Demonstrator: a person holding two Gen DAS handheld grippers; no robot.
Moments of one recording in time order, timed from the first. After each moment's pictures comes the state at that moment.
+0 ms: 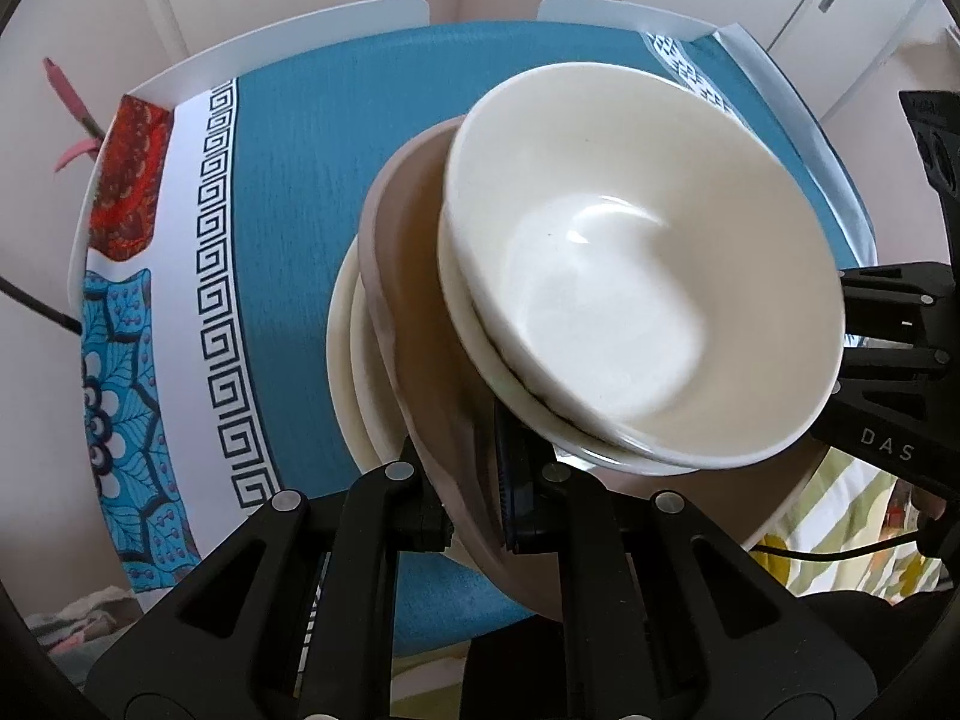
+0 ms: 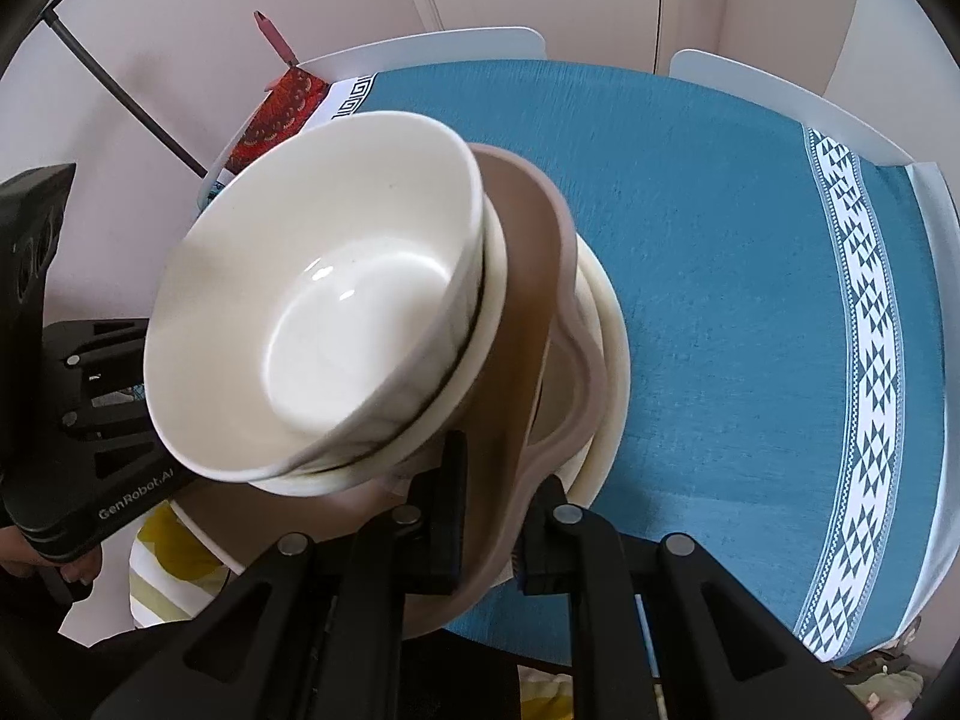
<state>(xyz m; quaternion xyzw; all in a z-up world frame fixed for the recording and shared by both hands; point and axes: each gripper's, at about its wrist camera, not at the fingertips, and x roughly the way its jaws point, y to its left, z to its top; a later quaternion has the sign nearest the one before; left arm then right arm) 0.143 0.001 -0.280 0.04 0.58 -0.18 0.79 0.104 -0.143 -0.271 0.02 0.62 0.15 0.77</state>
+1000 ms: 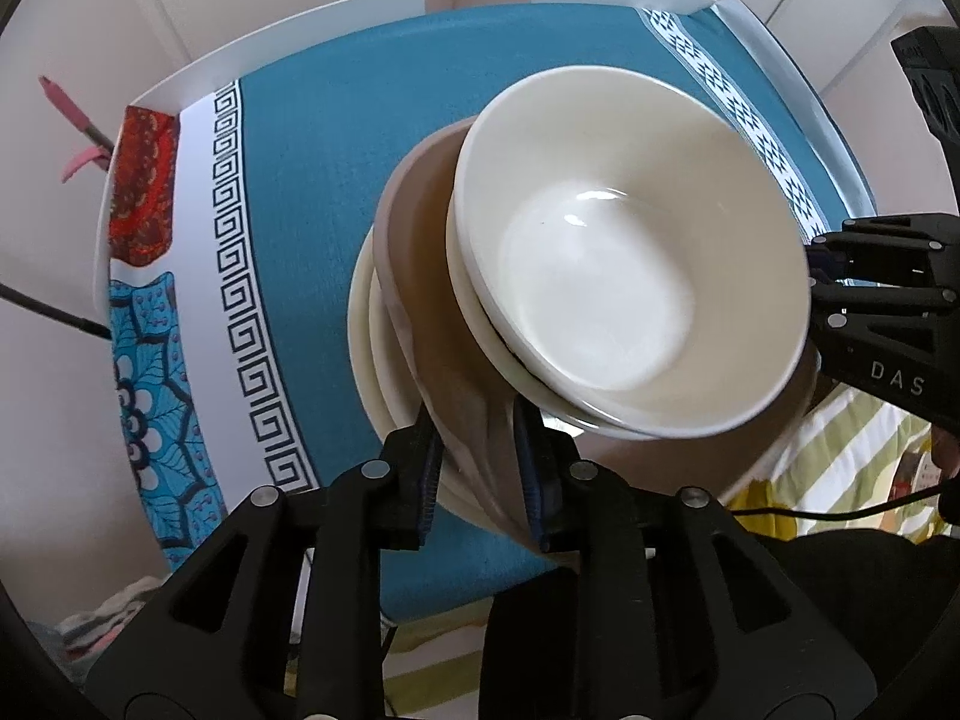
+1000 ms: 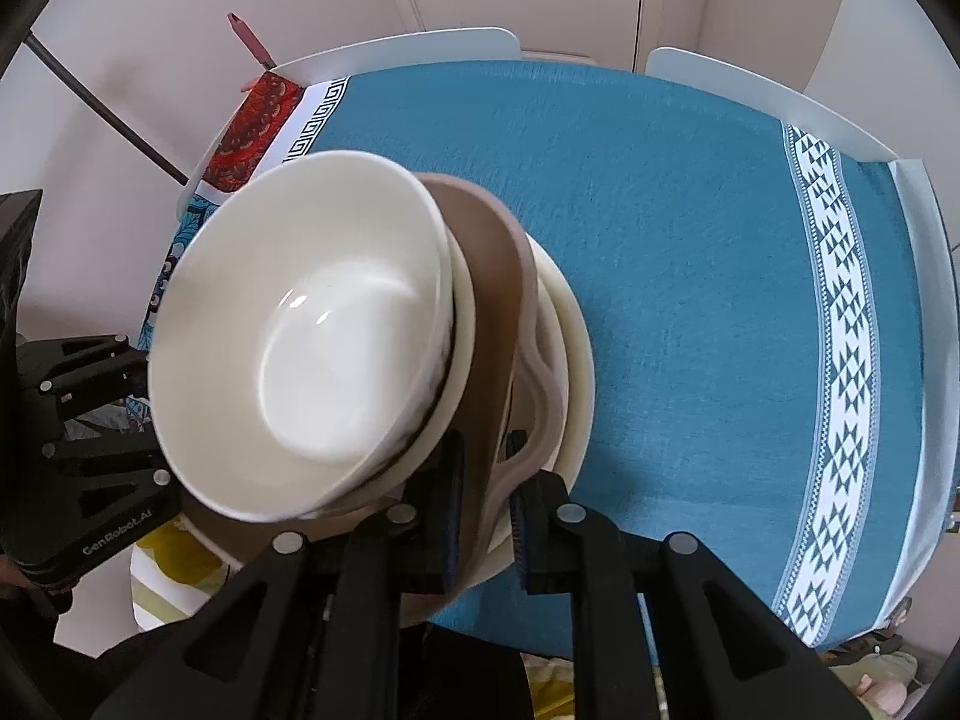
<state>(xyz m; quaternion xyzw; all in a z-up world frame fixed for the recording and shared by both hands) 0.142 0.001 -0.264 0.08 0.61 -0.18 0.77 0.113 -0.149 -0.258 0.02 0.64 0.12 0.76</state>
